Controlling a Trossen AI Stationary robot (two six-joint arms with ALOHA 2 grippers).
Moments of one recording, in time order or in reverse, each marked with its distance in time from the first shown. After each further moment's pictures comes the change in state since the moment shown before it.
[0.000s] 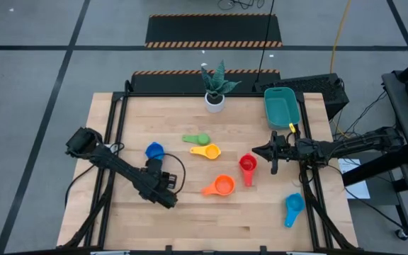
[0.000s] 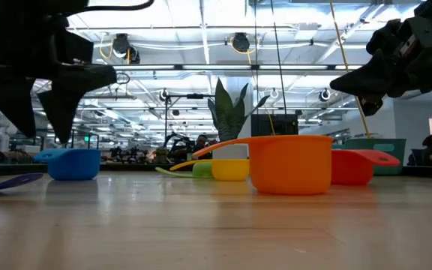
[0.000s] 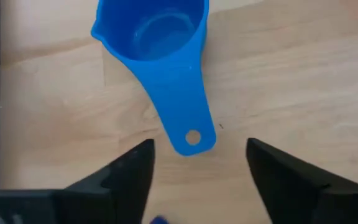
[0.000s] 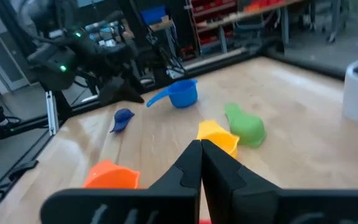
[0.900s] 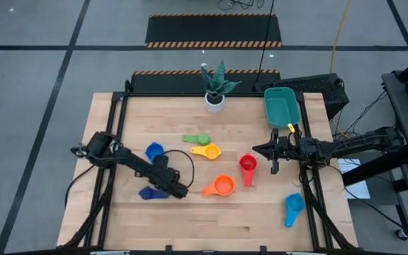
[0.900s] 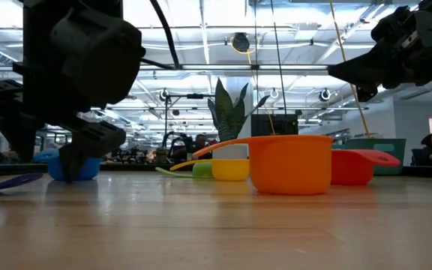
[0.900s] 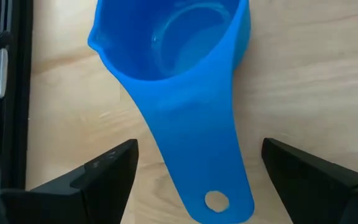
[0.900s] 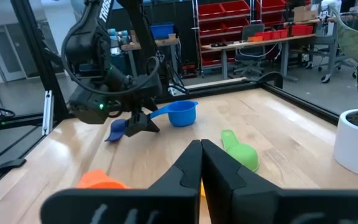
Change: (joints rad) left arm 0.132 0.176 0.002 -0.019 0.066 0.104; right arm 0.000 0.000 0.000 0.076 -0.001 -0.152
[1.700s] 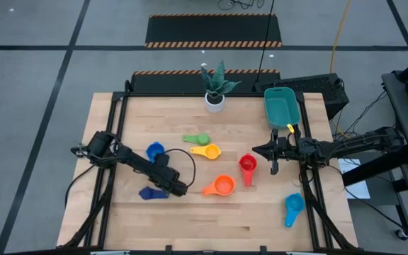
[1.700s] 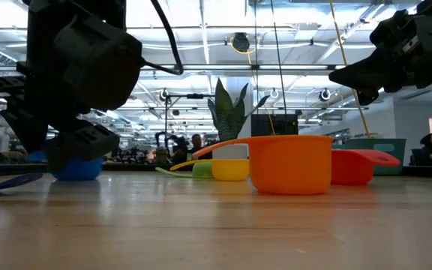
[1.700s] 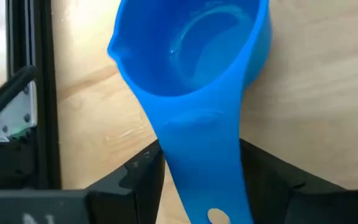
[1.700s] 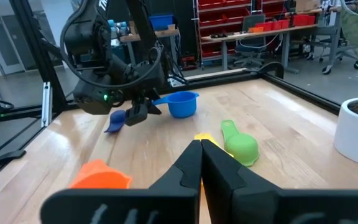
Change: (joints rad) left arm 0.008 0.003 -0.002 -0.058 -0.001 0.142; right arm 0.000 0.000 0.000 -0.039 -0.004 0.016
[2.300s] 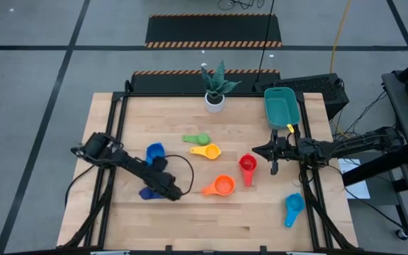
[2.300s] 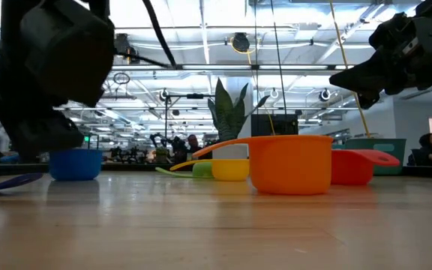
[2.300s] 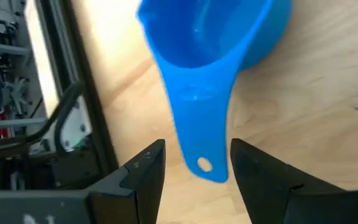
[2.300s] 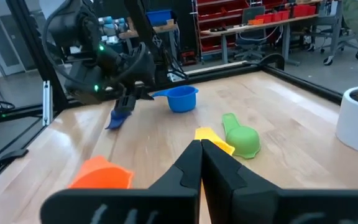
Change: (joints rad) left arm -0.069 -0.035 0.000 -0.126 0.052 0.175; right arm 0.000 0.000 0.000 -0.027 -0.001 0.035
